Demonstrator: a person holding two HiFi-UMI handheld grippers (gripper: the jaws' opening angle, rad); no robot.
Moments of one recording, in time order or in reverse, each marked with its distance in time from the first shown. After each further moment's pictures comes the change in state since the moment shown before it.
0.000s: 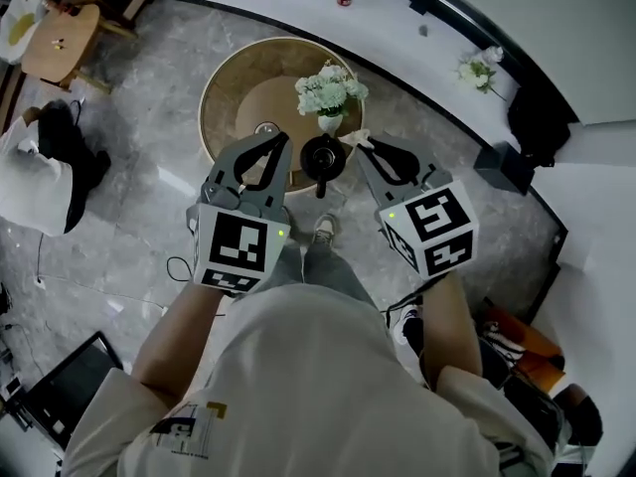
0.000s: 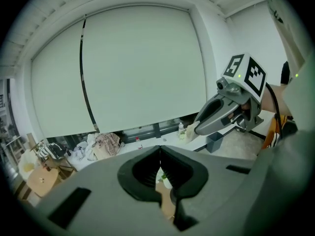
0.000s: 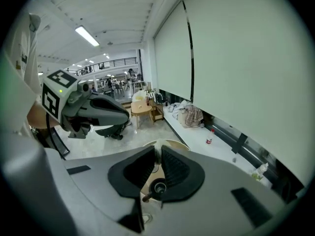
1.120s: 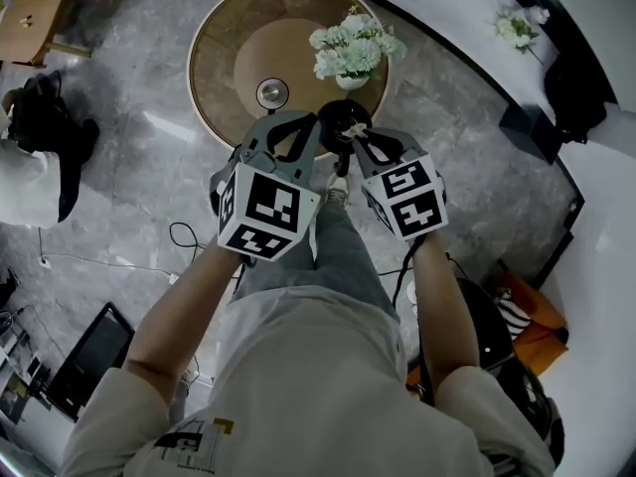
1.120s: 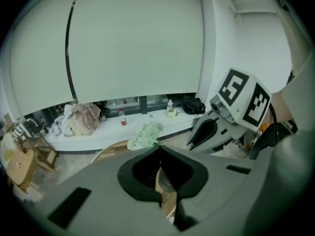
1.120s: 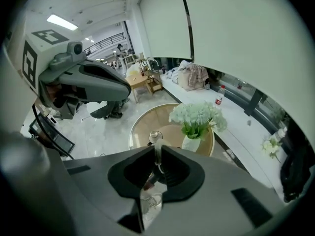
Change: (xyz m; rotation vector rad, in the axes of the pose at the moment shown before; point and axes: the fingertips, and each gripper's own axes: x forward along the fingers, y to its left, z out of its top) left arm 0.119 -0.010 -0.153 -0.064 0.207 -0.225; right arm 0.170 0.005 -0.166 0.120 0.330 0.045
